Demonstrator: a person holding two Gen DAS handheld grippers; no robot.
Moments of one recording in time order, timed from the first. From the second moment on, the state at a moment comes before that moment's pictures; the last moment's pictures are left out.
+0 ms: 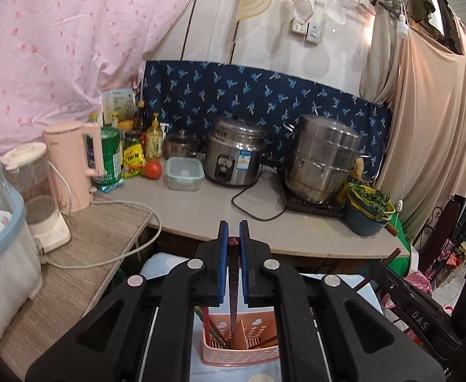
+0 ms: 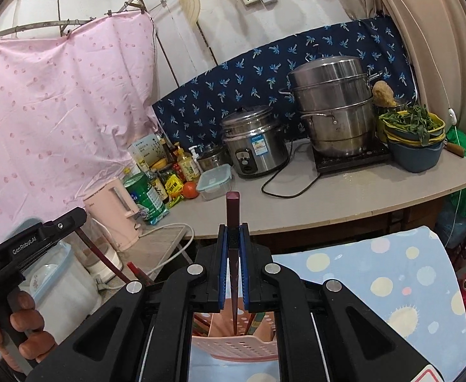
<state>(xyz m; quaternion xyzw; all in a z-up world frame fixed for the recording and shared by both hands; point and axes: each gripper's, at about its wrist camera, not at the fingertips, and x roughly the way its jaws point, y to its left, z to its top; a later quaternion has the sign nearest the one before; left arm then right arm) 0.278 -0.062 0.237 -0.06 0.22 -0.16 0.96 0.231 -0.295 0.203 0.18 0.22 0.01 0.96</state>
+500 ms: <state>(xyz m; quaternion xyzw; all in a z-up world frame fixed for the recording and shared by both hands) 0.290 -0.067 0.196 -0.06 0.26 -0.15 0.95 0.241 -0.286 0.174 0.17 0.25 0.00 0.95</state>
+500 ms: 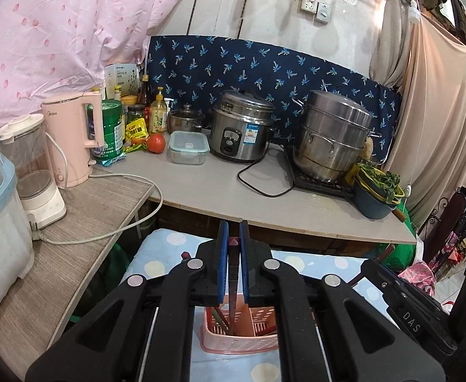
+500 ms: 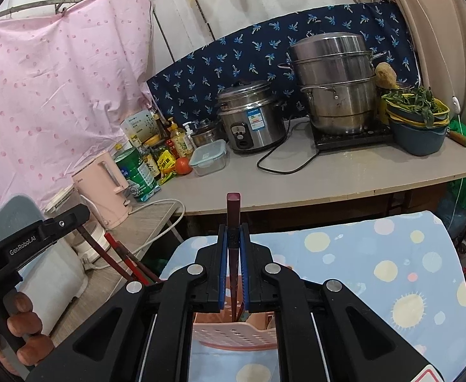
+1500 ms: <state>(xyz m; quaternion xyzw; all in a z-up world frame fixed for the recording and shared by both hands) 0.204 -0.055 0.147 0.00 0.33 -0.12 0.94 0.124 -0.257 0.150 0.15 0.29 0.04 0.95</state>
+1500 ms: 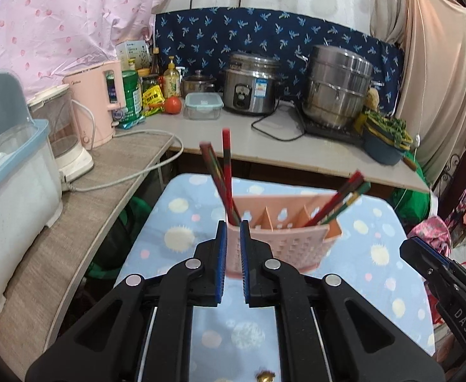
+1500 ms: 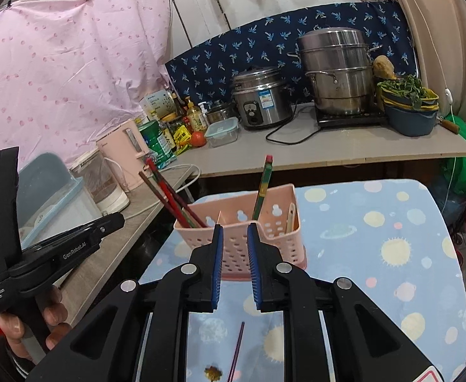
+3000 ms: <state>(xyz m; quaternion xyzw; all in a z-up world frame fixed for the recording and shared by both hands) 0.088 -0.021 0.003 0.04 0.45 -0.09 0.89 -0.005 -0.187 -0.006 0.10 0.45 0.05 0.88</state>
